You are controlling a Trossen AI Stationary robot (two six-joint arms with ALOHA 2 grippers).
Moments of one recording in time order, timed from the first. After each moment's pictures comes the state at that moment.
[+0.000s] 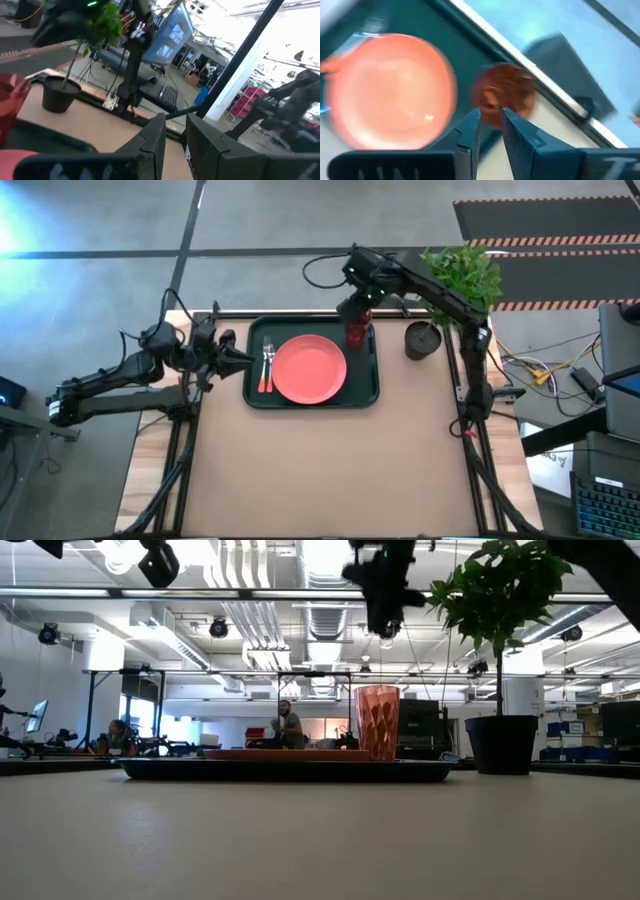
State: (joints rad) left arm 0.35 0.56 0.64 0.03 0.44 -0.54; right arm -0.49 2.00 2.36 -1.48 0.14 0.29
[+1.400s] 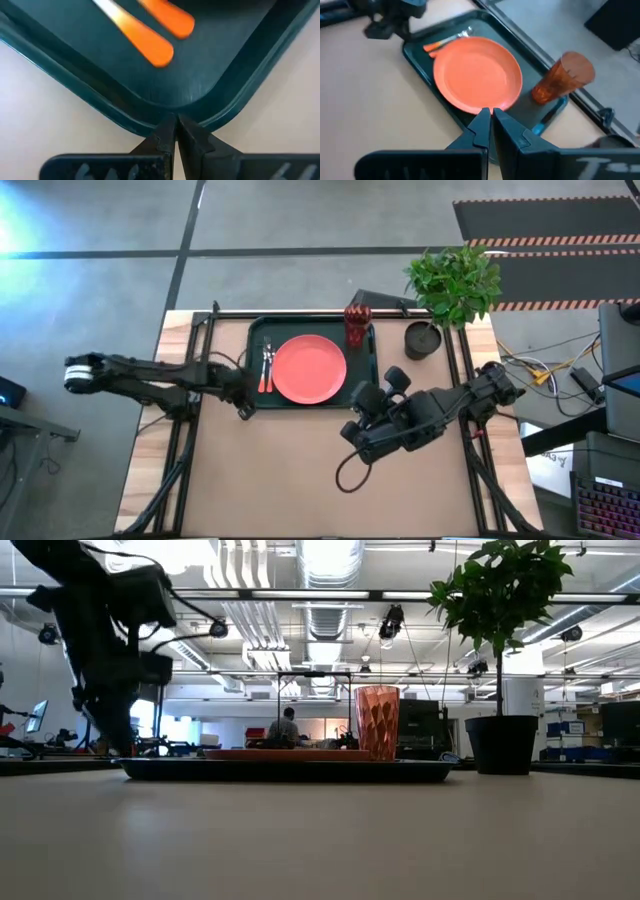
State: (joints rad) left arm 0.14 1.05 0.49 -0.64 -0.09 -0.53; right arm 0.44 1.91 2.19 -1.57 0.79 0.93
